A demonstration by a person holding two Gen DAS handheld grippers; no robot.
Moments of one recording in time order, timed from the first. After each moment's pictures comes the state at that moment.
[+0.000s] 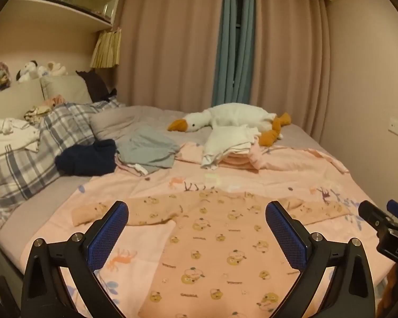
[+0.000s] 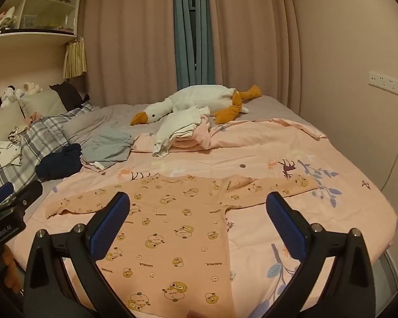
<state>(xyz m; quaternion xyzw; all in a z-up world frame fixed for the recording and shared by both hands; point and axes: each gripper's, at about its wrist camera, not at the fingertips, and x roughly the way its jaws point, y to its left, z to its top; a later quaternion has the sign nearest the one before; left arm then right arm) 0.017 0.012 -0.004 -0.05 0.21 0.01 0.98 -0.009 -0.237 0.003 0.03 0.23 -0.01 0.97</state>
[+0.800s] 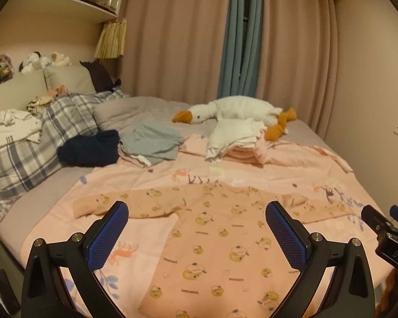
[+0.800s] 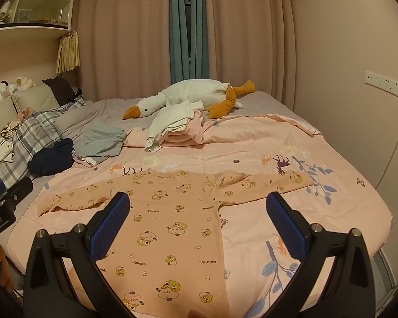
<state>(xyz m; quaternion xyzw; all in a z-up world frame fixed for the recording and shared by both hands) 0.020 0.018 -0.007 -0.06 0.24 0.02 0.97 -0.002 -0.235 -0.003 0.02 0.25 -0.03 0.97</state>
